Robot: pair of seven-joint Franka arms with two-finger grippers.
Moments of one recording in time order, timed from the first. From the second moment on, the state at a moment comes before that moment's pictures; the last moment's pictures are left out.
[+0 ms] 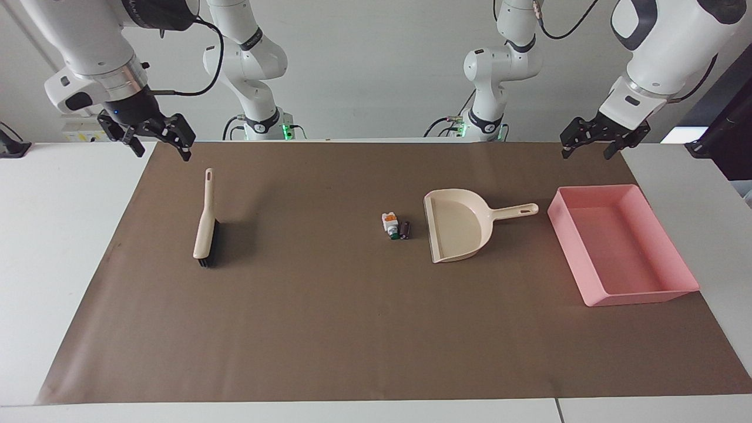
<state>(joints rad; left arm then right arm) 0.03 -0.04 -0.08 -1.62 0.00 1.48 0.06 0.03 -0.03 -0.08 -1.57 -0.03 1.52 0.07</state>
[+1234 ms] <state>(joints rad) 0.03 -0.04 -0.11 -1.62 0.00 1.50 0.11 0.02 -0.05 -0.08 -1.63 -0.03 1.53 0.07</state>
